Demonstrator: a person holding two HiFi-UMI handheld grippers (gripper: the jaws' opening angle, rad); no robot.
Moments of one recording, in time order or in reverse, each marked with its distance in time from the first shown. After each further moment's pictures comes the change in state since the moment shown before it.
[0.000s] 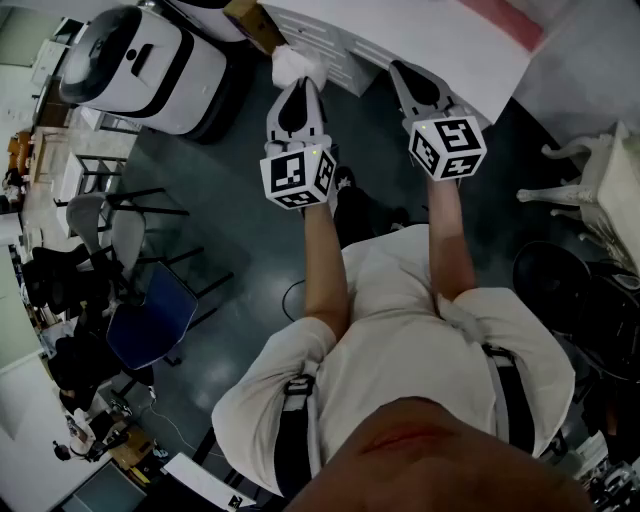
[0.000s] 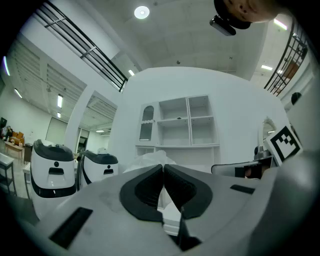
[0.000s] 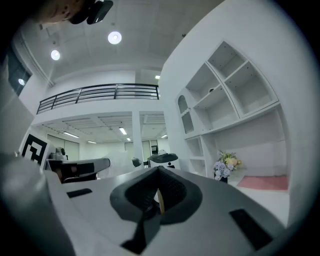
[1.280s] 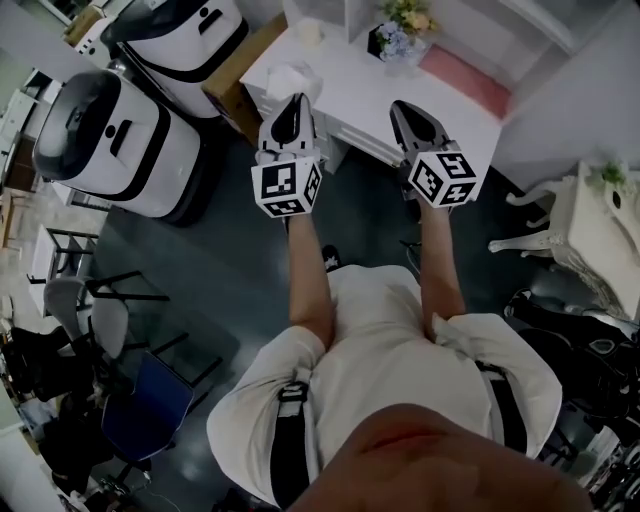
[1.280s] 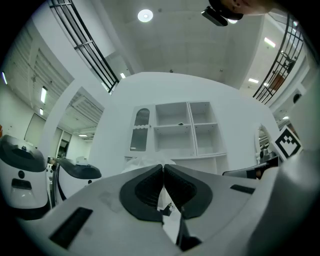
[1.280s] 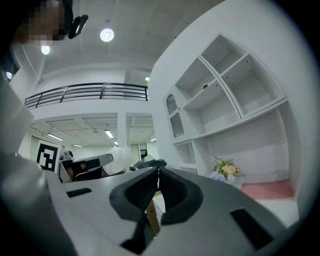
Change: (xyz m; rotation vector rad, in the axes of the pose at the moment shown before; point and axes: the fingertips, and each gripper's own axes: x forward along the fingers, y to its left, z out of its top) left arm 0.164 0.092 0.037 0.018 -0.100 -0.177; right arm 0.128 -0.059 0.033 0.051 -0.030 -0.125
